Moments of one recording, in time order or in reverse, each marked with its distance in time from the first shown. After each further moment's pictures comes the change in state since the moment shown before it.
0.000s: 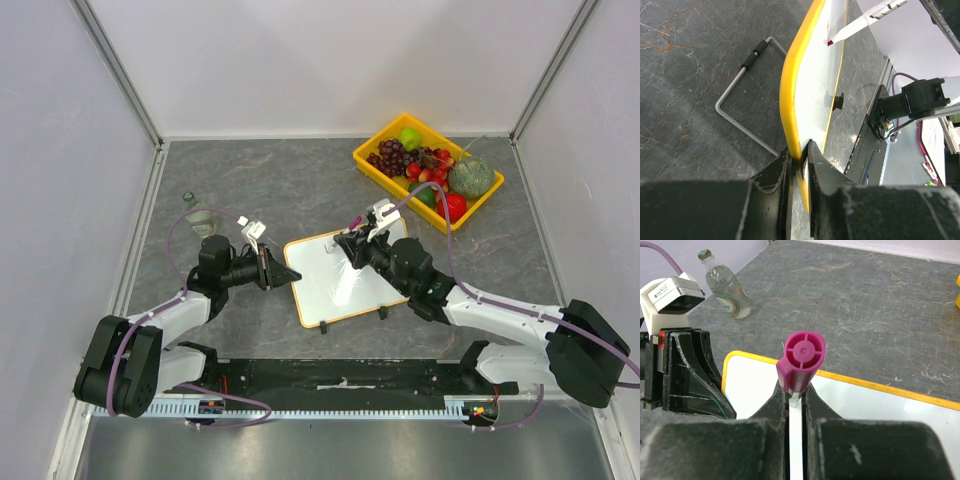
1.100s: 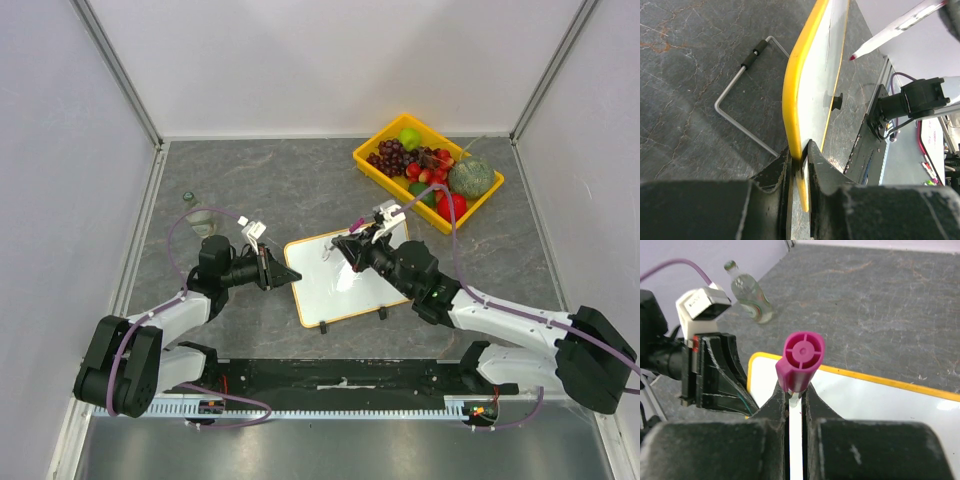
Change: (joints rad) left arm 0.000 0.000 0.000 0.001 0.002 0.000; right arm 0.012 -0.034 -0.021 -0.001 -0.040 0.091
